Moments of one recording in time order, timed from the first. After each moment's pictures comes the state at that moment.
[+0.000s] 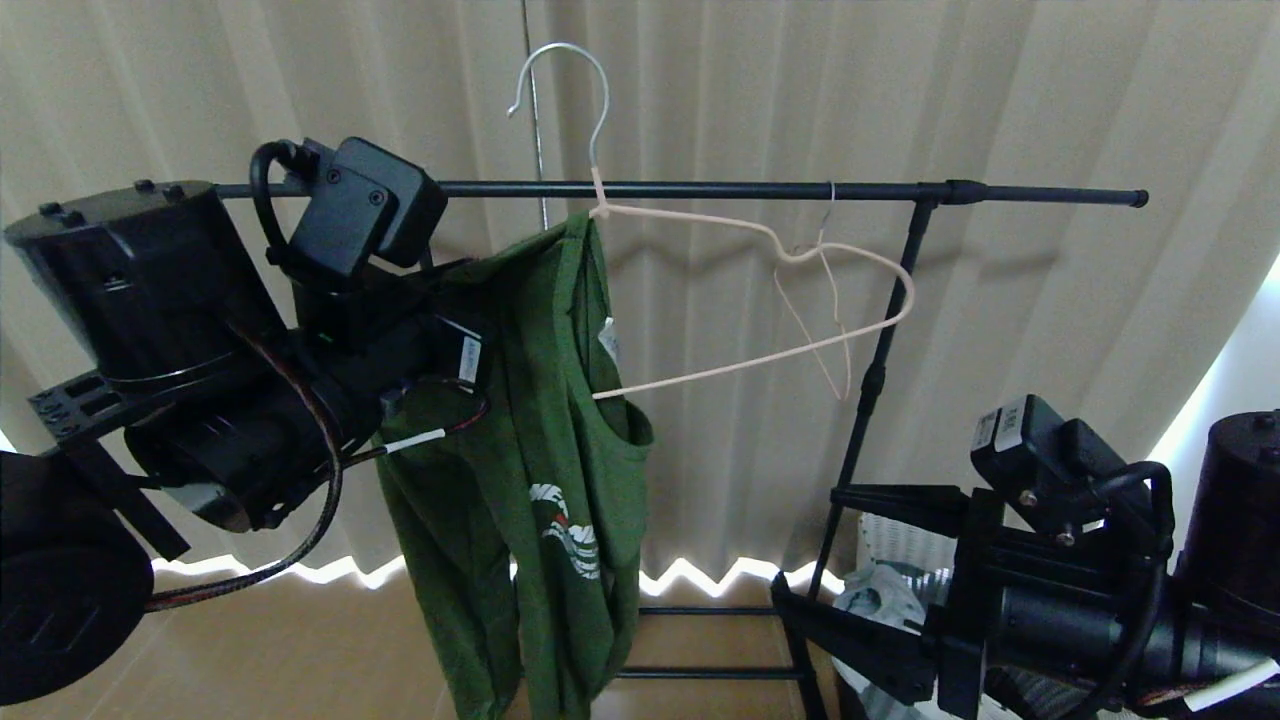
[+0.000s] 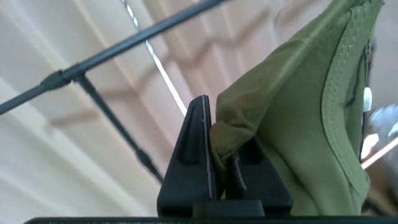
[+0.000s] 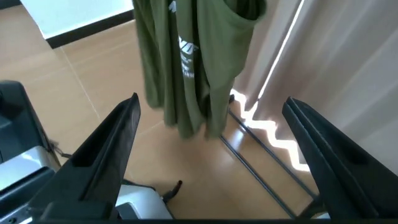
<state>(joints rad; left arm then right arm) -0.55 1.57 -0.81 -0.84 0.24 0.42 0.73 1.42 -0.49 -0.62 0.16 -0.01</state>
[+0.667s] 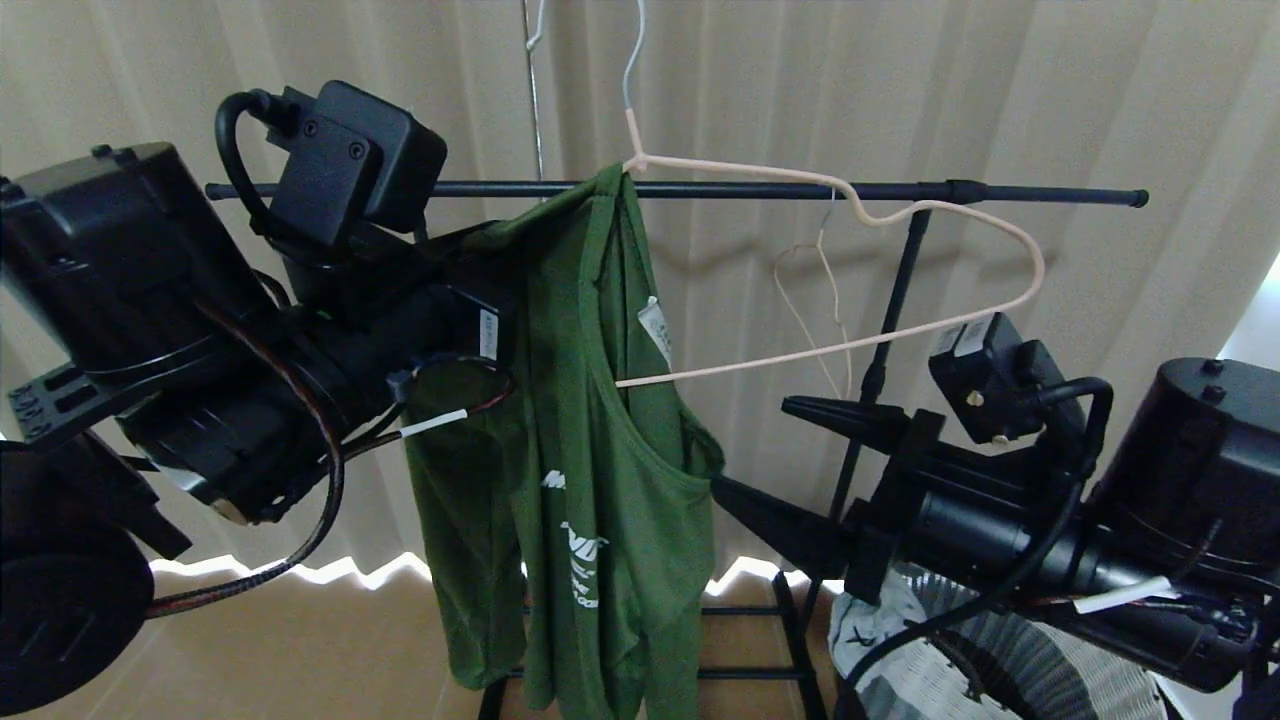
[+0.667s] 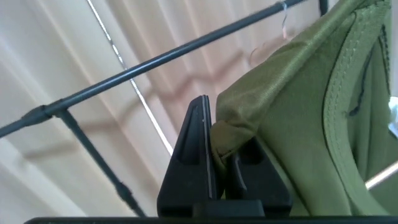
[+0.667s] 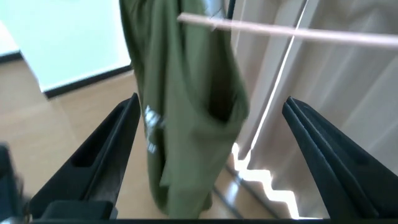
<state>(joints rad) -0.60 1.57 -0.83 -0.91 0.18 0.39 0.72 1.59 -0.55 -0.96 0.15 0.01</state>
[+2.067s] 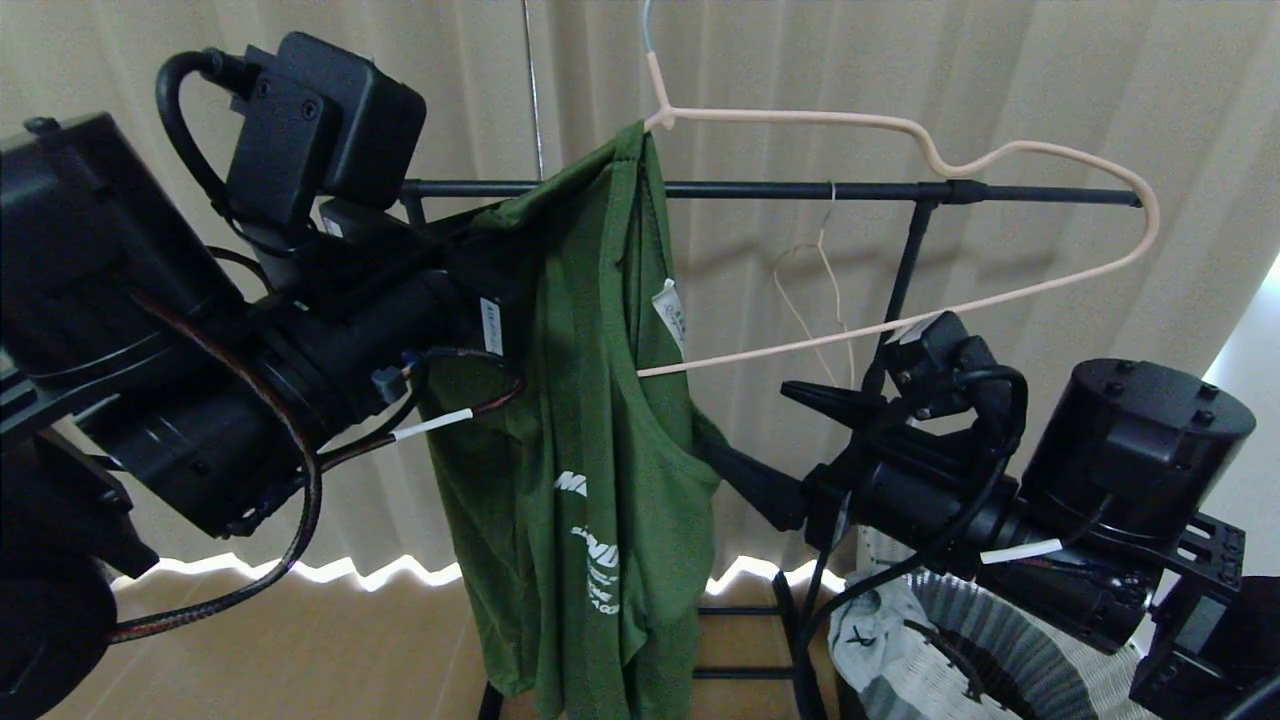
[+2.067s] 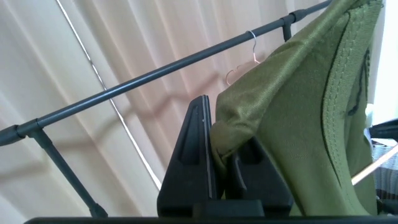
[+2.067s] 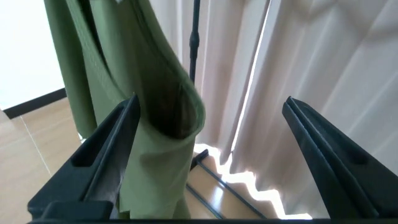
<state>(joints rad) -0.65 1.54 -0.83 -0.92 0.13 0.36 0.68 1.70 -0.58 -1.07 0.07 0.02</state>
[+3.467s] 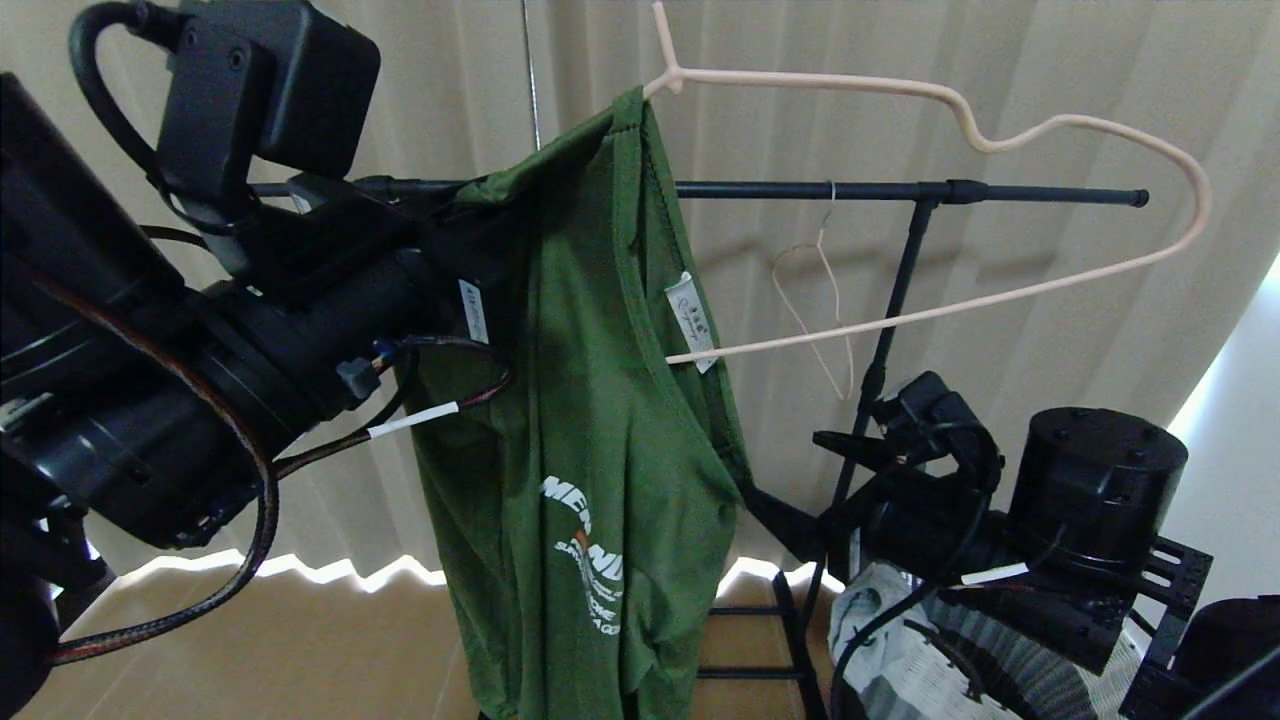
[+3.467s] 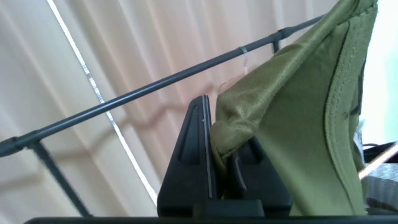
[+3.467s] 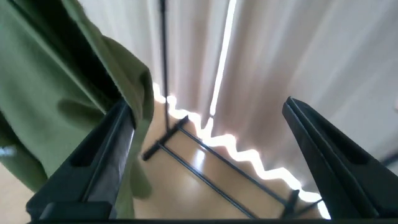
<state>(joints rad) -0.67 1.49 -0.83 -0.92 0.13 0.36 0.59 1.75 -0.47 -1.07 0.03 -0.01</state>
